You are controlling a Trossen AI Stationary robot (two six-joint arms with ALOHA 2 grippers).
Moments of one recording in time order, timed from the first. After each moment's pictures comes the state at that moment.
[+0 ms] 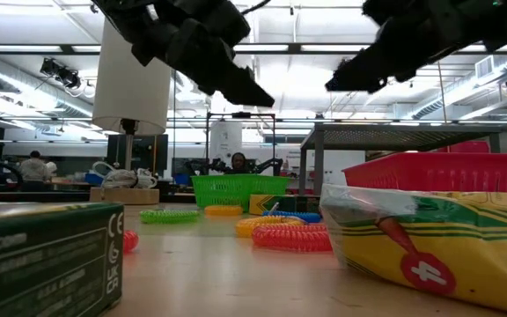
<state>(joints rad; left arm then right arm) 0.08 1.57 0.93 0.11 0.27 0.31 0.19 1.20 0.56 0.22 0.18 -0.03</state>
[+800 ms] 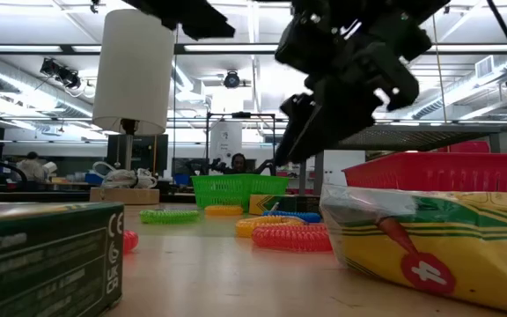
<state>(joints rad) 0.00 1.18 0.93 -0.11 -0.03 0.34 0.19 1.77 1.03 -0.12 -0.05 -0.13</state>
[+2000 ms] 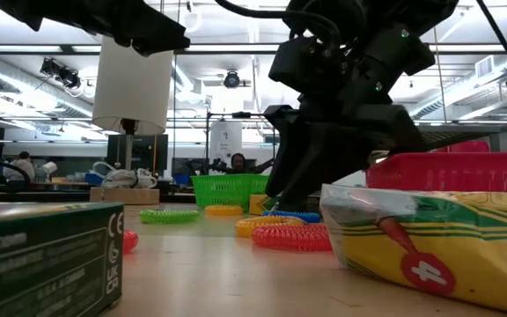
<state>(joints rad) -0.08 0.85 0.52 0.19 -0.26 0.22 0.24 1.89 1.05 -0.08 0.05 -0.36</state>
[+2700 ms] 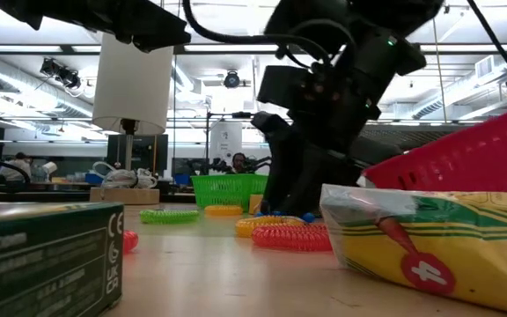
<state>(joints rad) -0.09 0.85 0.52 0.21 -0.26 0.23 0.25 2.00 1.15 -0.19 0.15 -0.49</state>
